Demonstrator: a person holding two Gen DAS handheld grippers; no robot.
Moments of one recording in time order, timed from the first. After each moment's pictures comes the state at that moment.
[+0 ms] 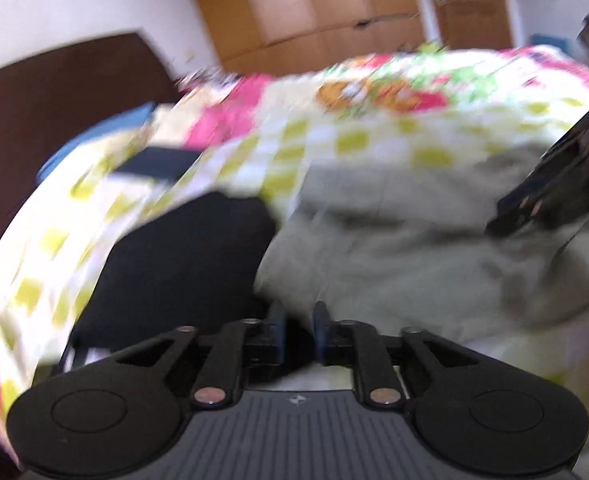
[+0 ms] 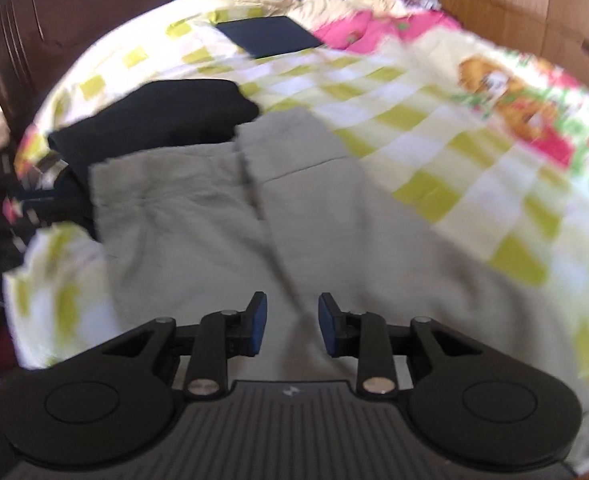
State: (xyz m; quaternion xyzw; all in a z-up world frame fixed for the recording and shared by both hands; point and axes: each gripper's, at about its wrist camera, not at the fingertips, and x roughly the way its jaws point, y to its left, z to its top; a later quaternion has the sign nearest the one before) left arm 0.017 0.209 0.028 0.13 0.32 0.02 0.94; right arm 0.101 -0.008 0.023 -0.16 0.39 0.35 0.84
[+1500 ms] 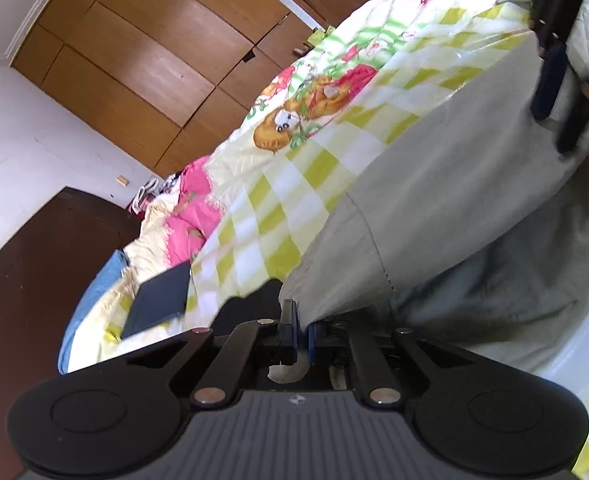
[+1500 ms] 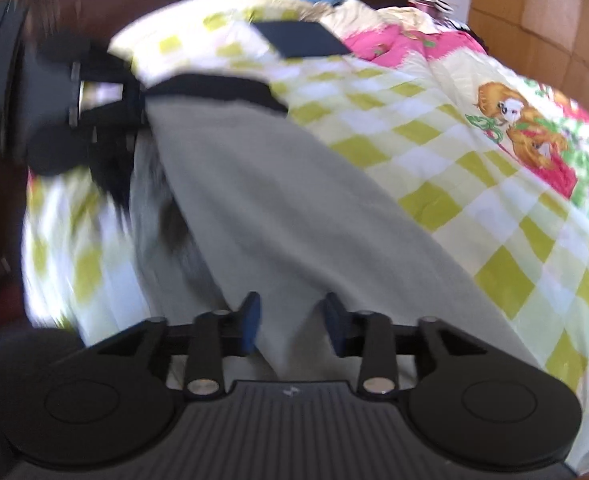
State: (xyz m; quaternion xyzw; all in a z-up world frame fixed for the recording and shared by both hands) left arm 0.065 0.205 0.027 0.41 0.26 -0.05 0.87; right arm 0.074 -0.017 0.028 -0.21 0.37 0.38 0.82
